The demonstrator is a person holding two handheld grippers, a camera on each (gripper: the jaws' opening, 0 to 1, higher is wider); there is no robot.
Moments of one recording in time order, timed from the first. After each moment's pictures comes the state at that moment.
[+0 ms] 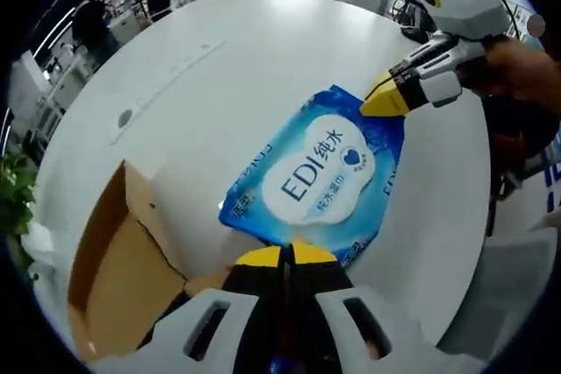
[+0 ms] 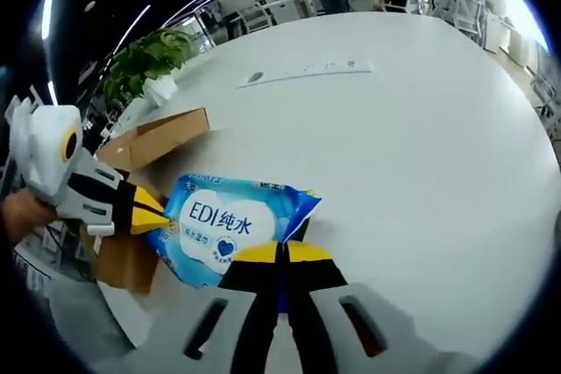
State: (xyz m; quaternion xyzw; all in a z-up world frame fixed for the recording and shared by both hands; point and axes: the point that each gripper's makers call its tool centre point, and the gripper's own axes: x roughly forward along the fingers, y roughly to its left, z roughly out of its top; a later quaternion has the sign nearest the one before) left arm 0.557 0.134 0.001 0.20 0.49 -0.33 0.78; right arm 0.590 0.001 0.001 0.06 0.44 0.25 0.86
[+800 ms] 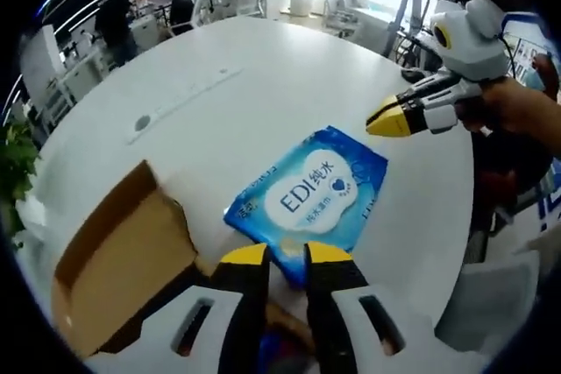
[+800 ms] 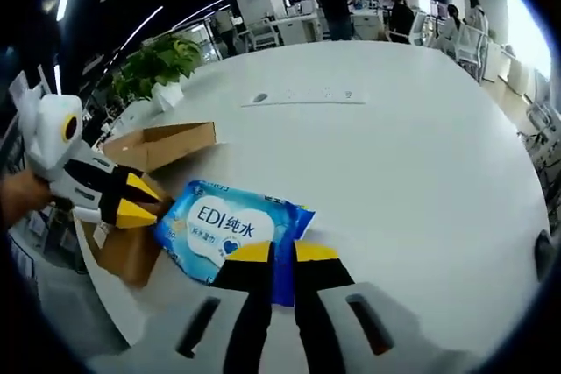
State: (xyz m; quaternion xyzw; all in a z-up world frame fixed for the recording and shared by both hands) left arm 0.548 0.136 0.041 0.12 0.44 -0.32 0.83; right arm 0.581 -0.012 0.040 0.02 0.39 0.26 0.88
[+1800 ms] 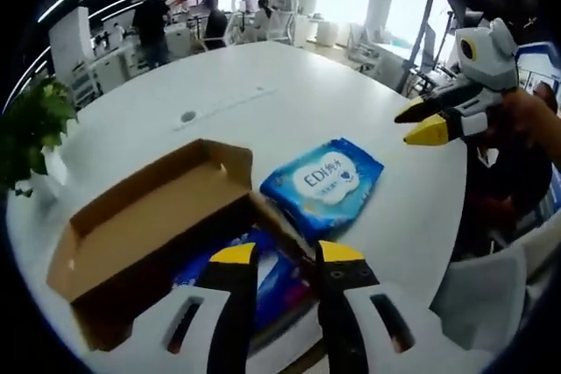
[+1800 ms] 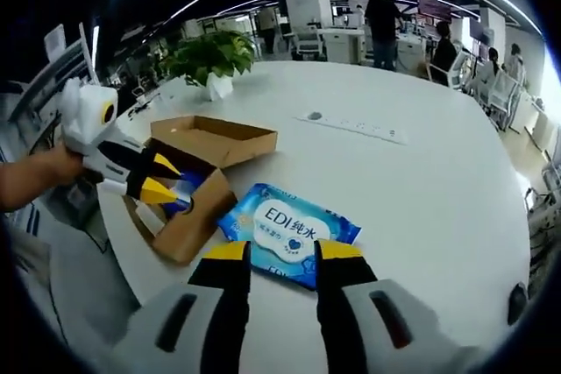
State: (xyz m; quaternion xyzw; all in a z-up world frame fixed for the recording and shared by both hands) left arm 0.507 0.200 0.072 0.07 0.40 -0.28 0.87; right arm 0.530 0.035 0.104 -0.06 0.35 0.35 0.87
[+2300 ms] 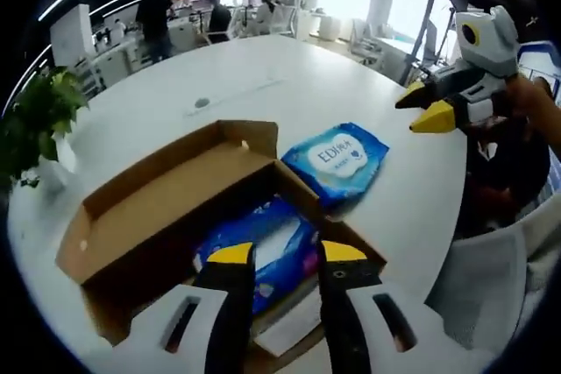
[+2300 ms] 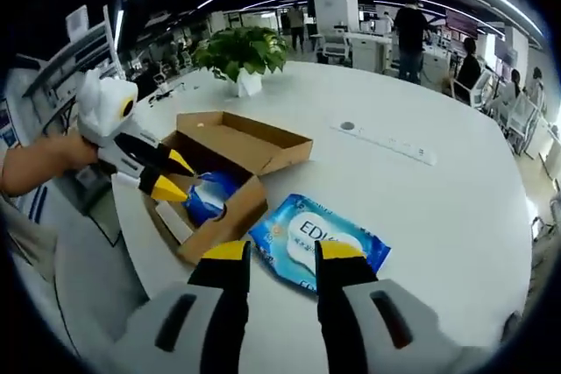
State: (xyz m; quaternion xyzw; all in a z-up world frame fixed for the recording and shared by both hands) left arm 0.489 0.238 0.068 0.07 0.42 -0.27 0.86; right arm 0.519 0.081 0.114 -0.08 0.34 0.40 0.85
